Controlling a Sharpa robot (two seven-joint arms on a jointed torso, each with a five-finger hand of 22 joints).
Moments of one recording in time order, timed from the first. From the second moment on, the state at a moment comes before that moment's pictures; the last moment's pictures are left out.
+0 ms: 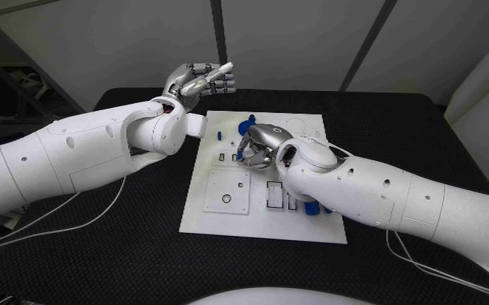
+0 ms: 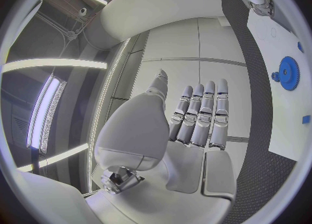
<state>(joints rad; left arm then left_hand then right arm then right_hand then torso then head) 1.23 -0.84 0.01 1.46 0.01 -0.38 0.44 1.37 0.00 -0.04 0.06 0.05 0.86 0.22 0.20 0.07 0.91 0.19 0.20 0.06 0.98 0.16 0.10 0.07 0.19 0.77 0.26 0.37 0.16 1.10 -0.37 -0.01 1.31 -1.56 -0.29 -0.29 1.34 -0.08 0.30 0.06 0.18 1.11 0.09 0.09 0.11 1.46 0.00 1.33 1.31 1.47 -0.06 1.46 1.31 0.02 1.47 0.05 1.57 1.31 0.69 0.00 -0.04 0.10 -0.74</state>
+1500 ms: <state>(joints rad) 1.23 -0.84 0.01 1.46 0.01 -0.38 0.44 1.37 0.00 -0.04 0.06 0.05 0.86 0.22 0.20 0.07 0.91 0.19 0.20 0.06 0.98 0.16 0.10 0.07 0.19 0.77 0.26 0.37 0.16 1.10 -0.37 -0.01 1.31 -1.56 -0.27 -0.29 1.29 -0.12 0.29 0.06 0.17 0.98 0.12 0.06 0.11 1.42 0.04 1.27 1.31 1.47 -0.05 1.46 1.31 0.02 1.47 0.06 1.57 1.31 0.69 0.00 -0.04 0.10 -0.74</state>
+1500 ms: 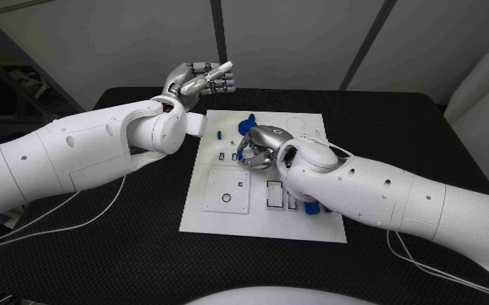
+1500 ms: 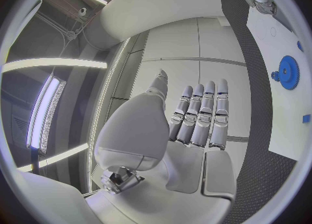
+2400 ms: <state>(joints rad) 1.23 -0.86 0.01 1.43 -0.18 -0.28 0.27 1.33 0.07 -0.06 0.04 0.06 1.09 0.10 0.28 0.10 1.25 0.05 0.27 0.08 1.44 0.00 0.31 0.22 0.19 1.08 0.12 0.57 0.24 1.11 -0.64 0.01 1.55 -1.40 -0.46 0.00 1.42 -0.17 0.17 0.27 0.06 0.88 0.14 0.09 0.08 1.25 0.05 0.97 1.09 1.47 -0.03 1.32 1.17 0.02 1.47 0.08 1.46 1.31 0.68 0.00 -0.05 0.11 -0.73</state>
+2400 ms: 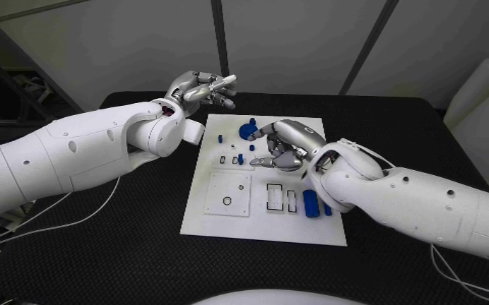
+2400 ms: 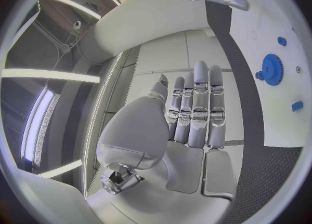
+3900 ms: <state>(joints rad) 1.27 -0.63 -0.05 1.27 -1.02 0.13 -0.57 1.21 0.02 -0.18 0.29 0.05 1.03 0.03 0.45 0.60 1.41 -0.03 1.13 1.21 1.47 -0.09 1.50 1.31 0.10 1.30 0.02 1.30 1.03 1.15 -0.92 0.08 1.64 -0.88 -0.31 0.11 1.44 -0.13 0.19 0.23 0.10 0.91 0.13 0.07 0.07 1.17 0.04 0.73 0.86 1.44 -0.04 1.14 1.01 0.06 1.41 0.07 1.31 1.28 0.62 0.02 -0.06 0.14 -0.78</state>
